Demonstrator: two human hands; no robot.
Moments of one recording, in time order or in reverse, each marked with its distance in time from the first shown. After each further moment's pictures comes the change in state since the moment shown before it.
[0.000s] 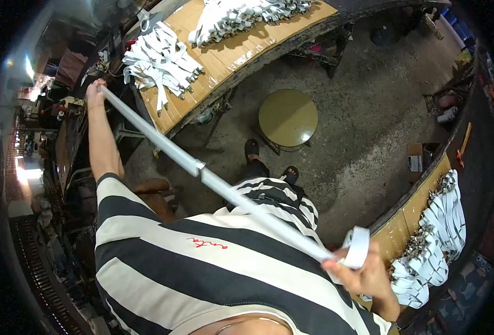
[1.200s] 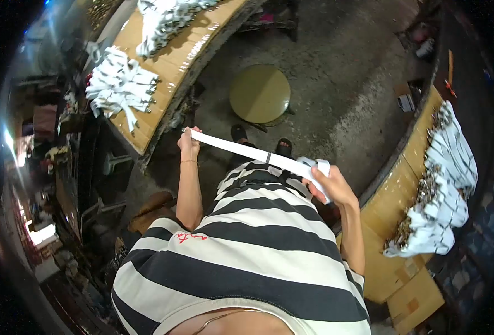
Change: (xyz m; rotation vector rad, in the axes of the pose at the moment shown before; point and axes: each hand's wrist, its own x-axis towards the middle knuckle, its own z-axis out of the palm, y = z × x) left_hand -0.370 -0.358 0.091 0.233 0.289 -0.565; right_hand 0.044 0.163 0.065 0.775 -0.010 0.441
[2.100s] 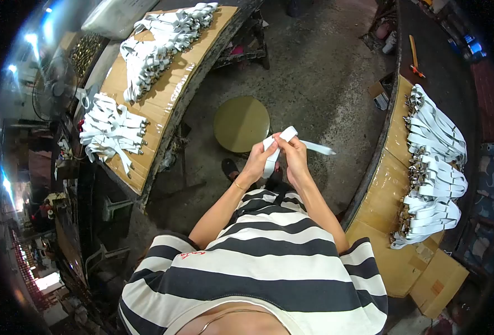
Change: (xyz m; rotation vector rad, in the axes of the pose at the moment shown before) left_hand -0.222 -0.071 0.147 0.490 -1.222 -0.149; right_hand 0.097 -0.008 0.030 0.473 0.479 -0.365
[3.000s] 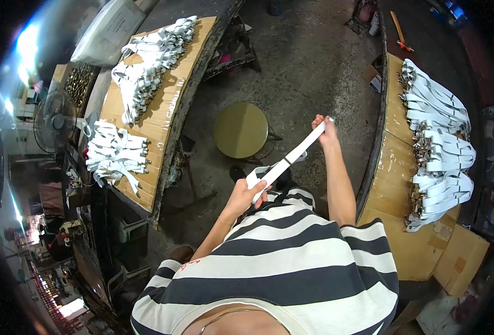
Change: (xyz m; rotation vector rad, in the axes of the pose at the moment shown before) left_hand -0.087 0.016 -0.015 0.361 -0.051 -0.250; right_hand 0.166 0.060 -0.194 0.746 0.316 0.064
